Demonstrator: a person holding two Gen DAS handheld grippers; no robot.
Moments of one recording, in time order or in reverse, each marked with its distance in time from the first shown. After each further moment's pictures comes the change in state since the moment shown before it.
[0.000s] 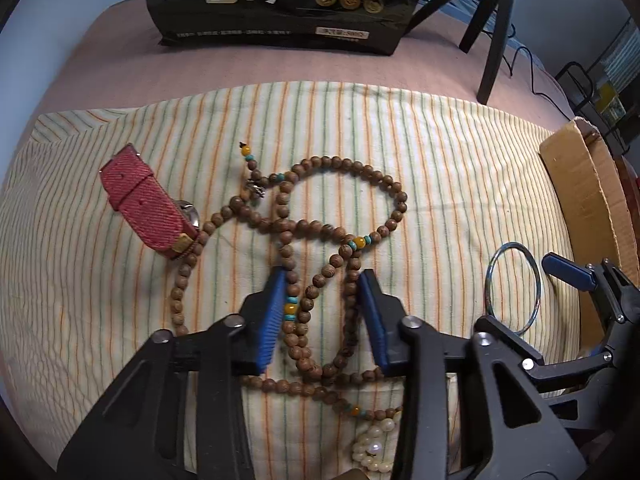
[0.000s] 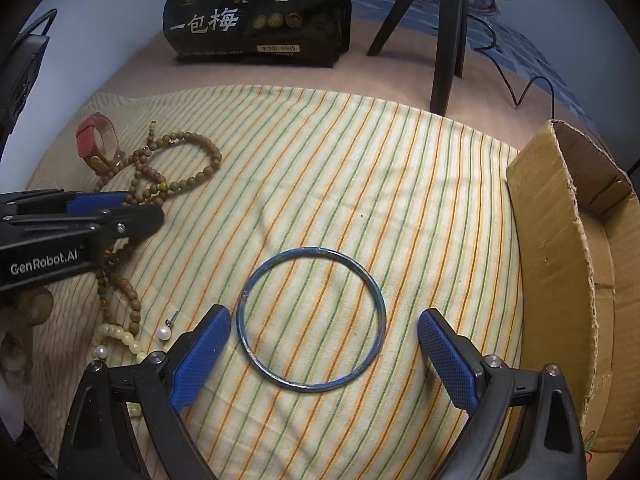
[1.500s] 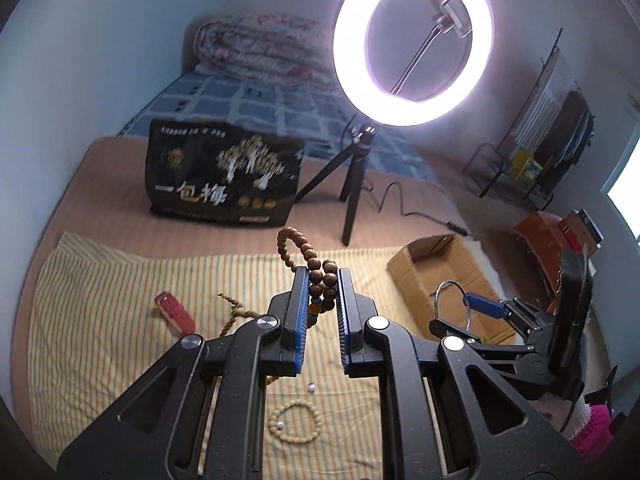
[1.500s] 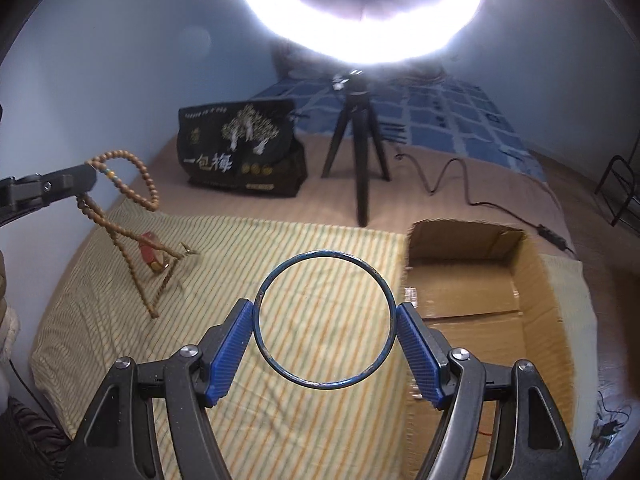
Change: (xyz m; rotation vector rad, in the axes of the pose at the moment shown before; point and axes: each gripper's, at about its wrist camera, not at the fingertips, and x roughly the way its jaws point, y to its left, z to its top) left arm -0.208 -0.013 0.001 0.052 -0.416 -0.271; right arm -0.146 -0.049 -0.009 0.099 -0.302 0.002
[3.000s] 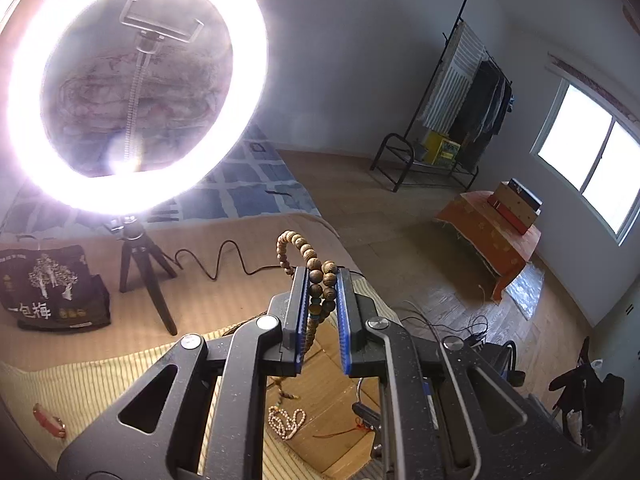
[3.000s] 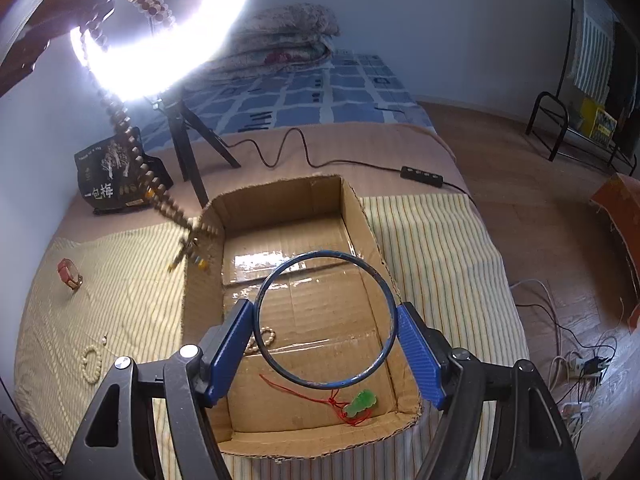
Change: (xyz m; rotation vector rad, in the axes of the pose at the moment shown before) left arm 0.083 -0.229 0.078 0.213 -0.018 -0.251; right arm -0.037 -0.160 -0.041 0.221 0.039 -0.168
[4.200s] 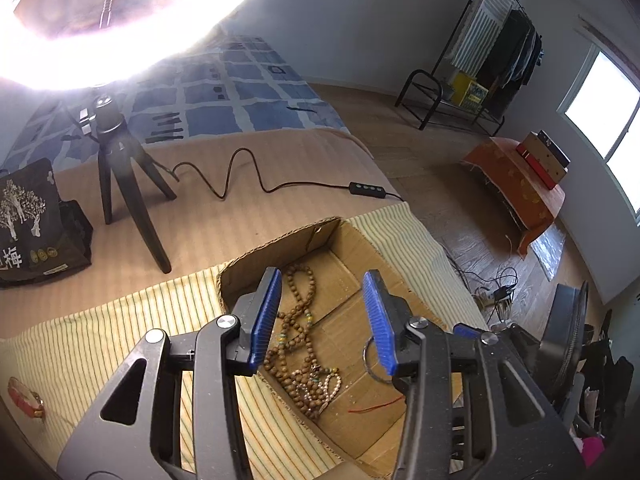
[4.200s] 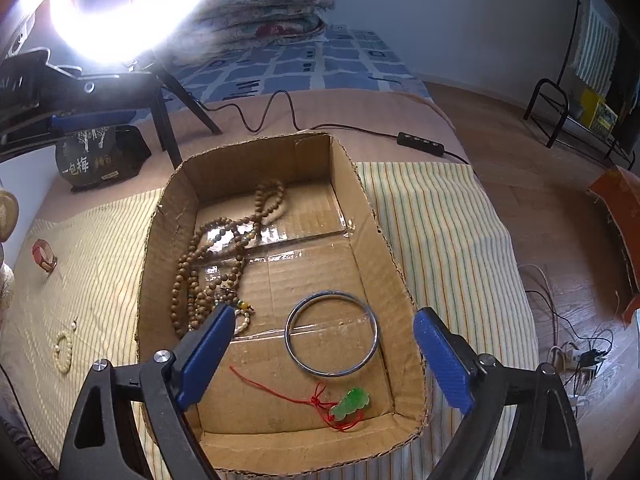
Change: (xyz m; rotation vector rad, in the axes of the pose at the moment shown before) left arm 0.086 0.030 -0.065 -0.016 0.224 0.073; right arm 0.037 -0.004 -0.010 -0.009 0.081 -0.040
